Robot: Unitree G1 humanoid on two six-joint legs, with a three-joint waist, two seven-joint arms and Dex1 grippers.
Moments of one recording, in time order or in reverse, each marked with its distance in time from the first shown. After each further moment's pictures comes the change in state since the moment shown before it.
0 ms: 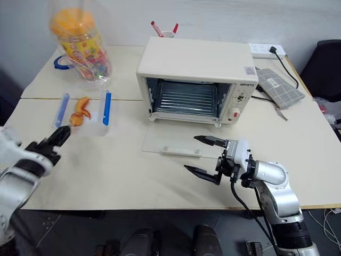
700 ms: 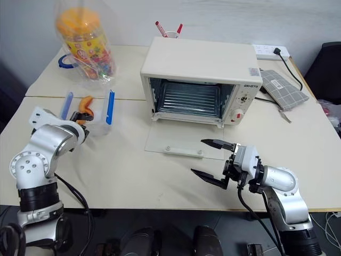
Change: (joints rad) left arm -0.444 -0.068 -0.231 0.431 0.051 -0.140 0.410; right arm 0.080 -0.038 -0.046 -0.036 -0.001 -0.037 0.002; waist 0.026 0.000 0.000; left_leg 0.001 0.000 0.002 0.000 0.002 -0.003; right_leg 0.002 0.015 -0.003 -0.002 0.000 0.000
